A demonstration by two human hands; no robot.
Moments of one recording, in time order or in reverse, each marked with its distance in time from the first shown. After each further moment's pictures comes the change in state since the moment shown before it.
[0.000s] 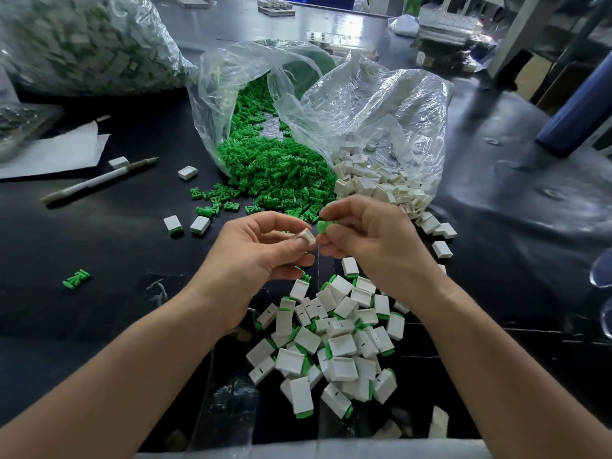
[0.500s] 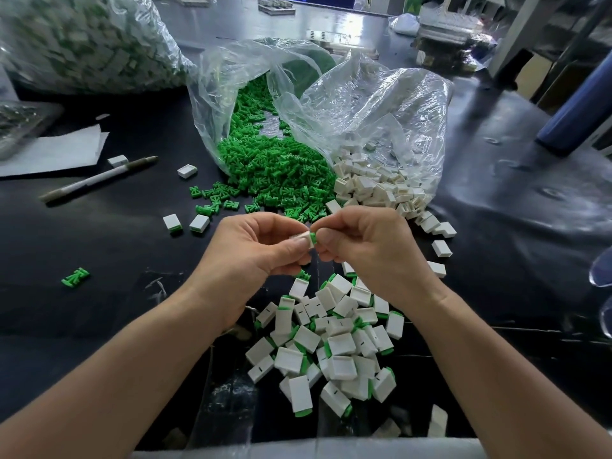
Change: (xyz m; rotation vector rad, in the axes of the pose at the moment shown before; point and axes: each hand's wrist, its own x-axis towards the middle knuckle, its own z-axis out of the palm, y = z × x) left_hand 0.000 -0.001 -0.001 0.058 0.020 0.042; right_hand -0.002 0.000 0.005 -0.139 0.059 -0.061
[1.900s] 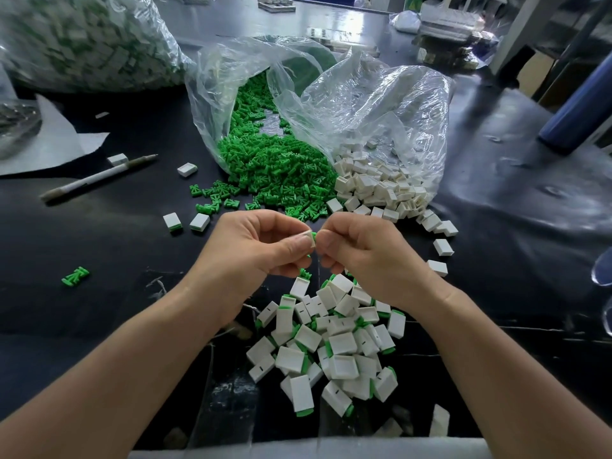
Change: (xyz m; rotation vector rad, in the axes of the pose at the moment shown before) left_hand -0.003 0.007 -0.001 0.051 -0.031 0.015; right_hand -0.002 -0.002 -0.001 -0.072 -0.168 0.052
